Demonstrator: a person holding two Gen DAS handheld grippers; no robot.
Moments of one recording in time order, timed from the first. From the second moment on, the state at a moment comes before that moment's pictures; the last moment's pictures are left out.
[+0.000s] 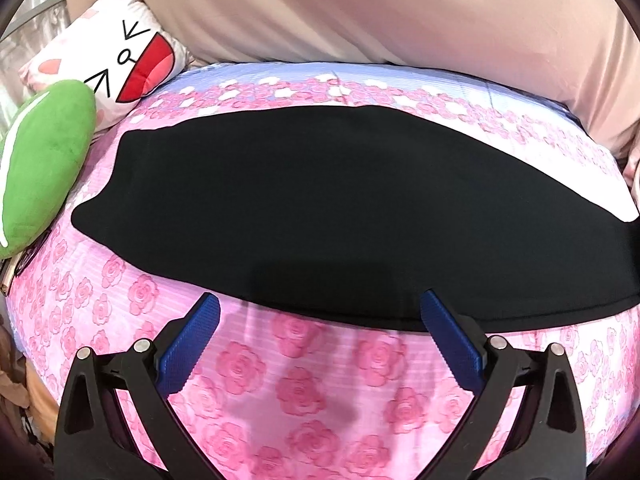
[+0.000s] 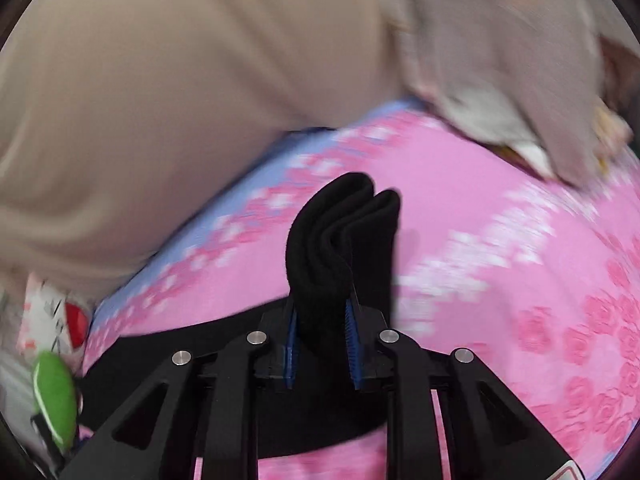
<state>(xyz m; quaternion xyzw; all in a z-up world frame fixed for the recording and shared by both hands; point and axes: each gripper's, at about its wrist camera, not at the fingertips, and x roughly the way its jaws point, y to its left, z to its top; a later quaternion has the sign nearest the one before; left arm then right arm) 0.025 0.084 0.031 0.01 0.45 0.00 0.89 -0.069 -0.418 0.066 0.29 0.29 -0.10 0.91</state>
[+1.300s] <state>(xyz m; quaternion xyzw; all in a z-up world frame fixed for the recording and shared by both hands) 0.047 0.237 0.032 -0.13 0.44 0.08 0.89 -0.029 -0.168 0.058 0.08 0.36 0.02 0.93</state>
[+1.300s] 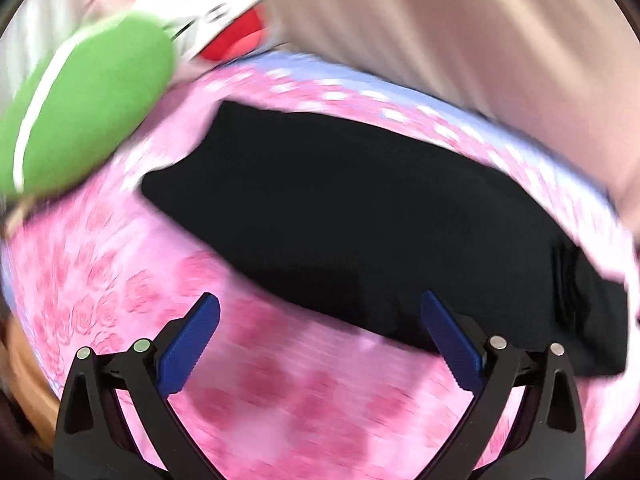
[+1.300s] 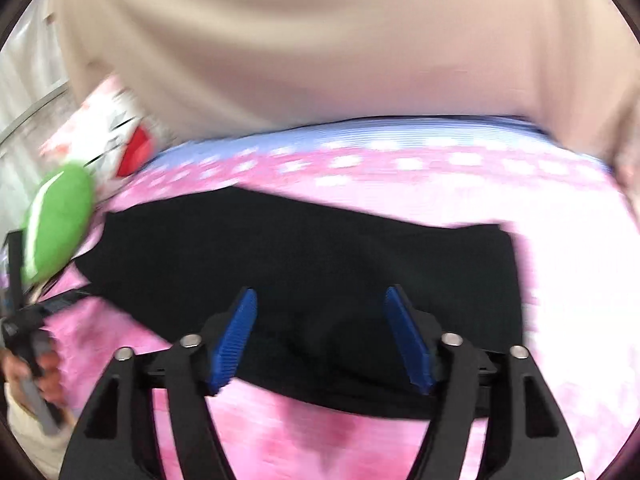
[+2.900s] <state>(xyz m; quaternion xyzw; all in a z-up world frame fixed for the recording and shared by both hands) 0.027 0.236 -0.024 -0.14 0.47 0.12 0.87 -0.165 -0.238 0.057 0.05 0.33 -0.01 0.94</state>
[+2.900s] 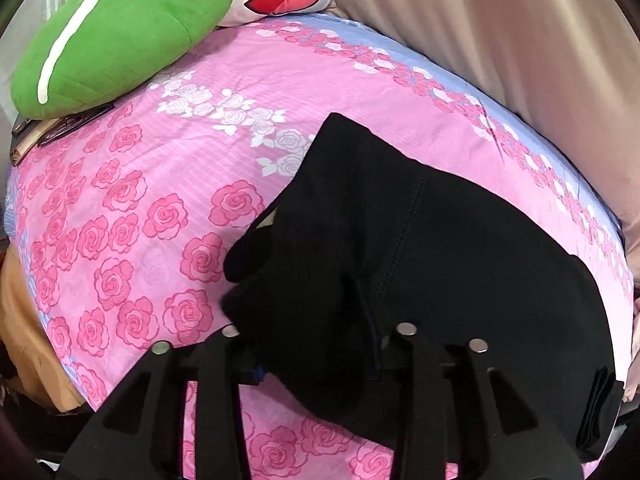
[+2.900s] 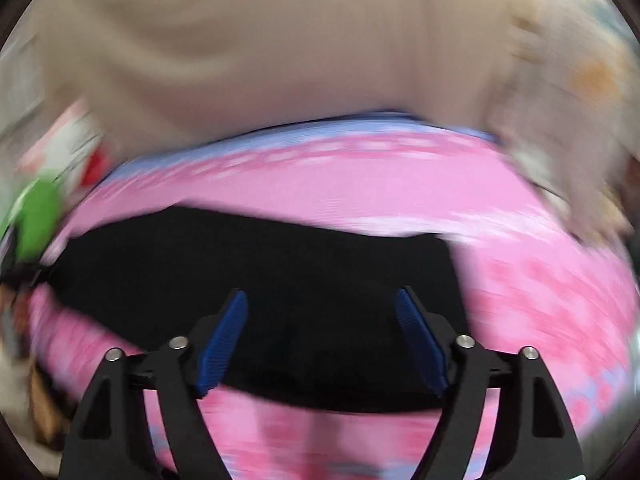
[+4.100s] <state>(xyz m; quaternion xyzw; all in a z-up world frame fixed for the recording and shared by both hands) -0.015 0.035 0.077 -0.04 0.38 -0.22 0.90 -0.103 -0.230 0.045 0.17 0.32 0.04 0.93</state>
